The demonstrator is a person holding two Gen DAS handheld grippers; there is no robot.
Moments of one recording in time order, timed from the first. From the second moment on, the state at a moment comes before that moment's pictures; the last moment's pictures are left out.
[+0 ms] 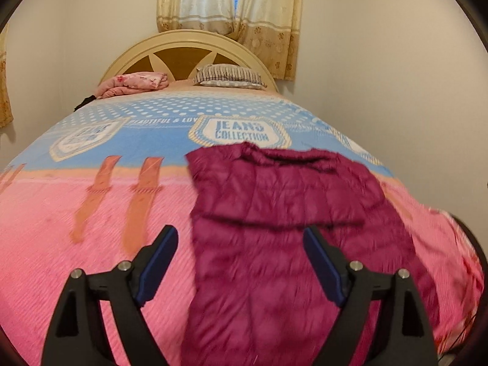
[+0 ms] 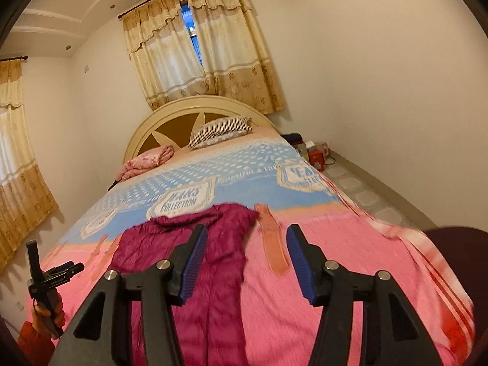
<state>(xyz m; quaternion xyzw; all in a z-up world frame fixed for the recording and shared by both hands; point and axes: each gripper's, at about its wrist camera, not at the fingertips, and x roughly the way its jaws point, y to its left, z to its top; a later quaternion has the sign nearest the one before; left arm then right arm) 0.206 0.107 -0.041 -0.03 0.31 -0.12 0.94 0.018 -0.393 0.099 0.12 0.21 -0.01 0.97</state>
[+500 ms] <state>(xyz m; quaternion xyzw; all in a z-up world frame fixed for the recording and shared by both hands) 0.098 0.154 -0.125 -0.07 0.38 -0.15 0.91 -0.031 -0.356 -0.052 0.15 0.39 0.07 0.91</state>
